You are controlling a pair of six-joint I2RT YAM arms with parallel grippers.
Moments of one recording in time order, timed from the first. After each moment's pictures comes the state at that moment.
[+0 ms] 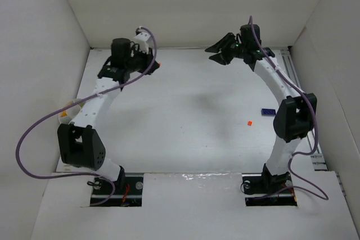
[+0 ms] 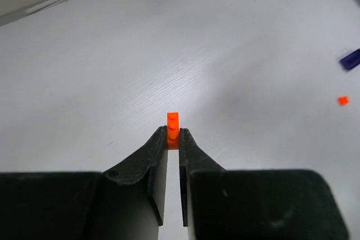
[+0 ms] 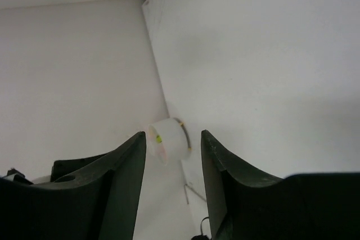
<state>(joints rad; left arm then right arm) -0.28 1.52 1.33 -0.20 0.40 -0.09 0.25 1.90 1.77 -0.38 -0.47 1.15</state>
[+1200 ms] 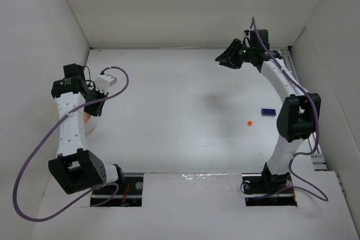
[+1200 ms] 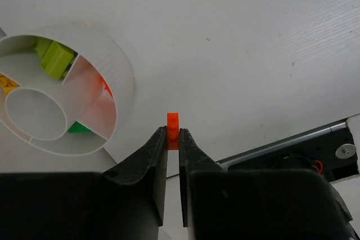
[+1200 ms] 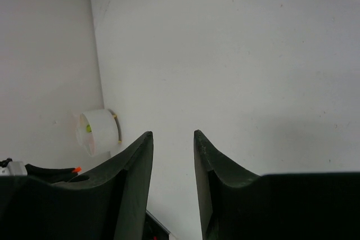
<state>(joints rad) 0.25 1.30 1.33 -1.26 0.22 0.75 0.14 1.86 1.66 -0.42 -0.52 0.75</state>
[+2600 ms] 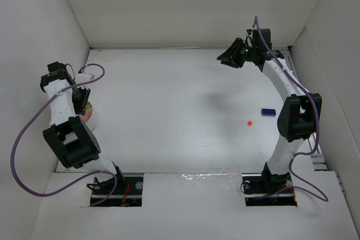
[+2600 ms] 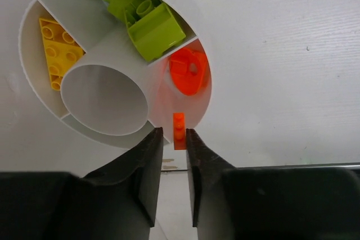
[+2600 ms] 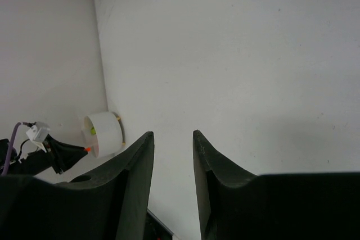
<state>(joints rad) 0.47 1.57 1.41 -1.14 0.08 0.67 0.12 1.86 1.67 -0.42 -0.54 0.76</state>
